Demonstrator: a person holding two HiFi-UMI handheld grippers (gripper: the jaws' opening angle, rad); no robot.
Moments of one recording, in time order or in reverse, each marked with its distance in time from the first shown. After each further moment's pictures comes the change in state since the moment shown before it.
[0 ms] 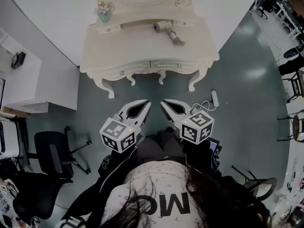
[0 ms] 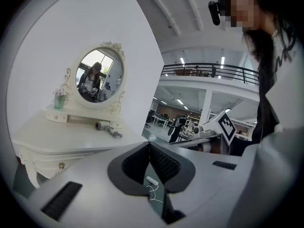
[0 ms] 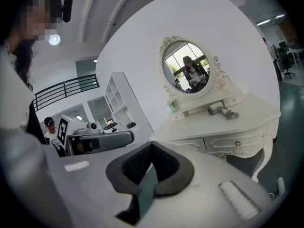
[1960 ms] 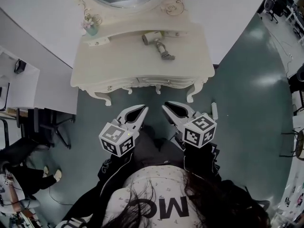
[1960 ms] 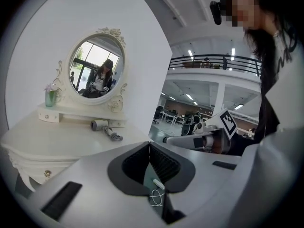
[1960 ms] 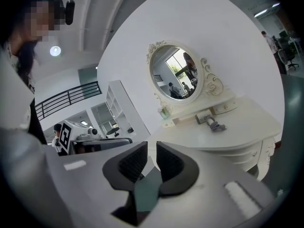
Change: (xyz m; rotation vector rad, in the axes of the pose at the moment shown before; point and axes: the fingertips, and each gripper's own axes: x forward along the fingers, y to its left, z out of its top) left arm 0.147 0.003 0.021 -0.008 0.051 0.108; right arm -0.031 -0.149 0.066 0.035 -0.025 0.072
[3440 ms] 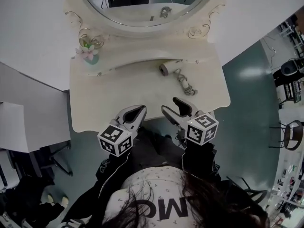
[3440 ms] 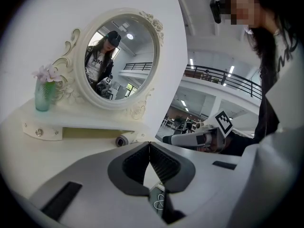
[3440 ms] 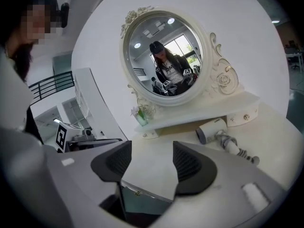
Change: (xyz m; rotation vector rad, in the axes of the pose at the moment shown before) left arm 0.063 0.294 0.085 -0.102 0.024 -0.182; right arm 0.268 -0.092 0.088 0.032 0.062 -0.253
